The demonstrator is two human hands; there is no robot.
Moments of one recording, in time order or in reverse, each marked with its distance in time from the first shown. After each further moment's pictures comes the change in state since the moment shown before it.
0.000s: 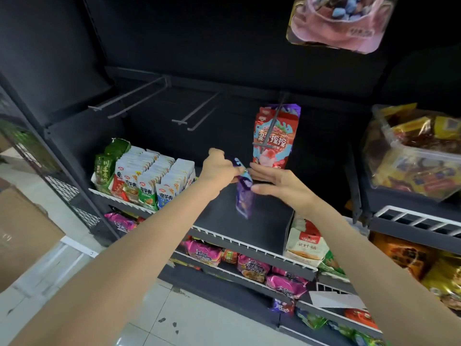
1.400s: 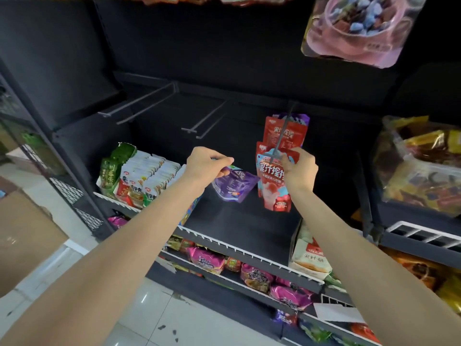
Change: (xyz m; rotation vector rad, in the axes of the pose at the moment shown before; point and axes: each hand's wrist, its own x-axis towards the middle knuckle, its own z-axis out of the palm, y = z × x) left_hand 0.002 0.015 -0.045 0.103 0.101 0.156; right_hand 0.060 -0.003 -0.006 -0.197 0.837 0.037
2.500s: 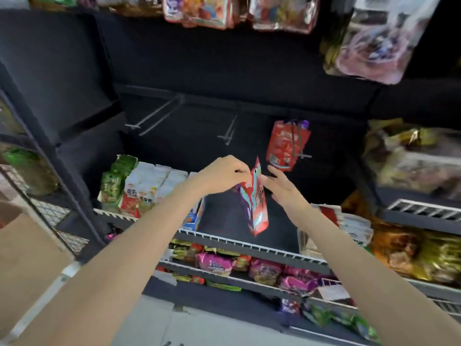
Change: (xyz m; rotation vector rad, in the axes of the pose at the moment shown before) left_hand -0.010 -0.001 -0.089 0.546 -0.576 0.418; right_hand -0.109 -0.049 0.039 0.256 -0.496 0.207
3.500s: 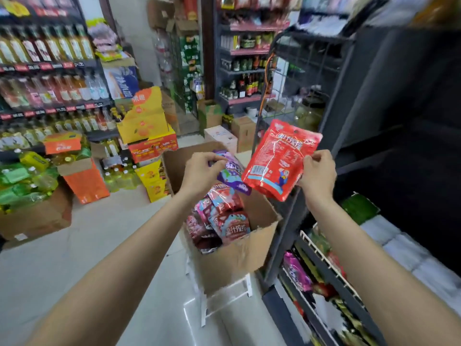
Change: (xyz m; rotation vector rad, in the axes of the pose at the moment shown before) left_hand -0.321 -0.370 -0.247 -0.084 1.198 -0.777; right_hand 0.119 -0.130 0.548 -0.145 -0.068 -0.375
